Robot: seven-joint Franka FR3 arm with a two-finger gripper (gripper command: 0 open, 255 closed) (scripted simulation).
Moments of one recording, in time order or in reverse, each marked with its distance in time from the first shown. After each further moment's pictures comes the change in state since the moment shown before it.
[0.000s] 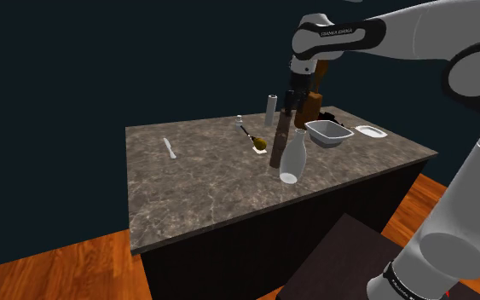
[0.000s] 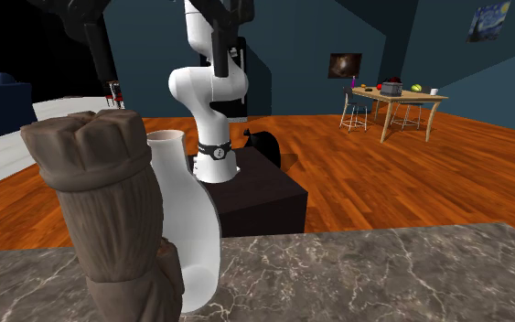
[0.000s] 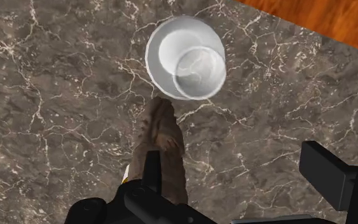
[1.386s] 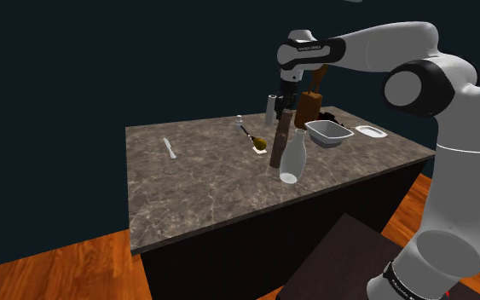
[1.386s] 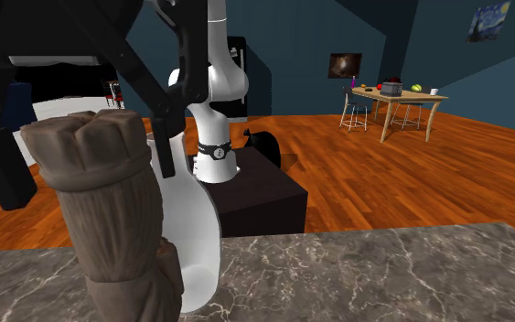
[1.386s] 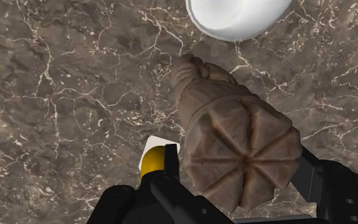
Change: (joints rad) arm -0.056 0.293 -0.020 0.271 0.062 0.028 -0.088
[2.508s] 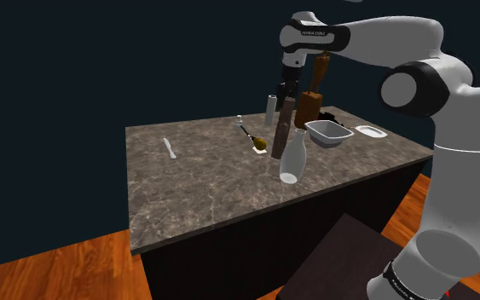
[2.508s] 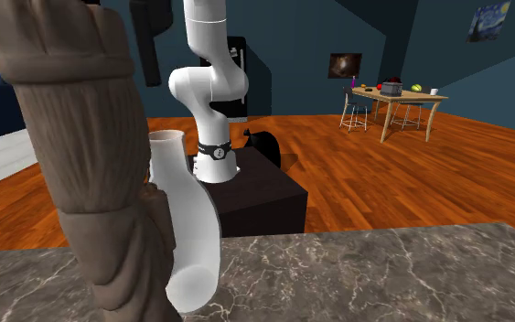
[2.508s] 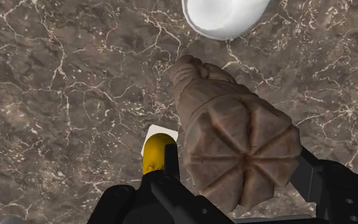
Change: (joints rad) arm -0.008 0.022 -0.001 0.175 0.002 -0.155 0.004
